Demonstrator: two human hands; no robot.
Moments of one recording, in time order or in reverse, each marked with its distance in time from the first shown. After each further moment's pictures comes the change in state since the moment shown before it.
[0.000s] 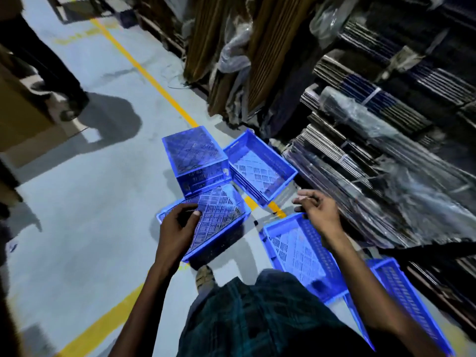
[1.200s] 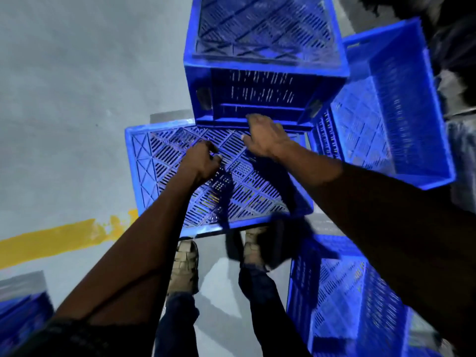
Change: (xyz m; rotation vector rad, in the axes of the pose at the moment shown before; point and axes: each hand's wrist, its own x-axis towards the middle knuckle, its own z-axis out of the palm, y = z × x) left_hand 0.448 -0.470 0.132 0.469 -0.035 -0.503; right_hand 0.469 0.366 0.469 -1.365 -0.940 -0.496
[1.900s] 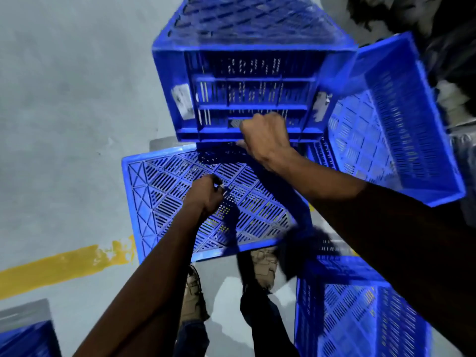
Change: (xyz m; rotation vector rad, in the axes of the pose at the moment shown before) left_hand 0.005 0.014 0.031 0.051 -0.014 -0.048; right_hand -0.011 -0.005 -0.071 -0.405 0.310 -0.117
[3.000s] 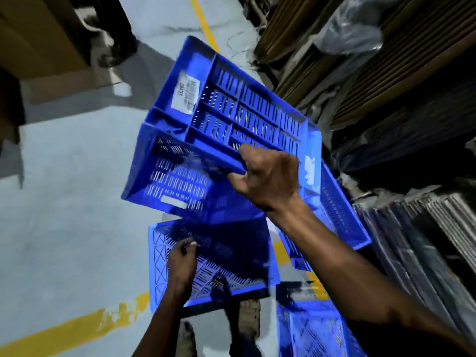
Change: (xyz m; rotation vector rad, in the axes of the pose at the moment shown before) left_hand -0.181 0.025 -0.096 -0.853 0.343 -0.062; right_hand -0.153 -0.006 -0.322 0.298 0.871 0.102
